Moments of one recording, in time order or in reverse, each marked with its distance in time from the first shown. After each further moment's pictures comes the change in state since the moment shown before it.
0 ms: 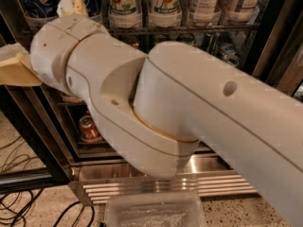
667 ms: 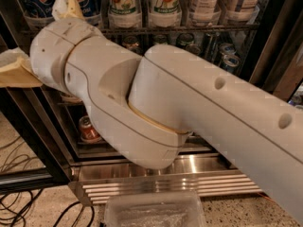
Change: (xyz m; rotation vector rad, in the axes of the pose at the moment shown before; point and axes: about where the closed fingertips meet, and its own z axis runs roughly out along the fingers) arm 0.009 0.000 0.013 -0.019 -0.021 -0.081
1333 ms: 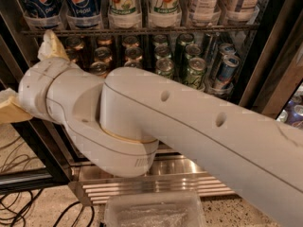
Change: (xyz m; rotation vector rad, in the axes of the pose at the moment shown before) arm 0.059 0.060 0.026 -0.124 0.134 0.056
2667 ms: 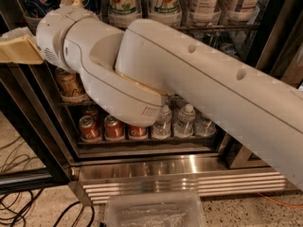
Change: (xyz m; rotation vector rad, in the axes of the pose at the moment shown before) arm -0.038 -0.091 0.004 0.135 -0.083 0.114
